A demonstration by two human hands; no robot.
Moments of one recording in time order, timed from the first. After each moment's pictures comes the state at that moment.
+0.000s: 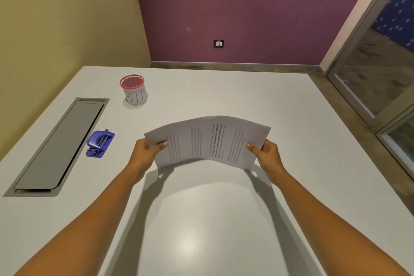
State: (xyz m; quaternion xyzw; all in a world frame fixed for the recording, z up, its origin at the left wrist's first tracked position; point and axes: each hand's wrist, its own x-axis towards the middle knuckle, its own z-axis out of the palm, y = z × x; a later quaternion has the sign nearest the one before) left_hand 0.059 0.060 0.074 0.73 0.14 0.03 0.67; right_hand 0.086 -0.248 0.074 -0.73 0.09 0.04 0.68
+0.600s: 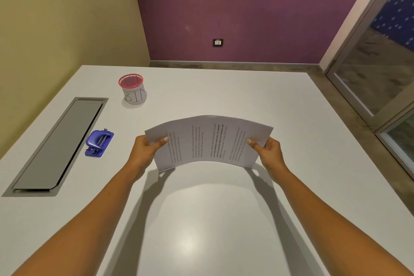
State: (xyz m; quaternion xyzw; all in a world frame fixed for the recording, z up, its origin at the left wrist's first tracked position) left_hand 0.061 0.057 0.081 0.72 0.12 0.04 0.68; right_hand 0.085 -0.249 0.081 -0.73 0.09 0.02 0.68
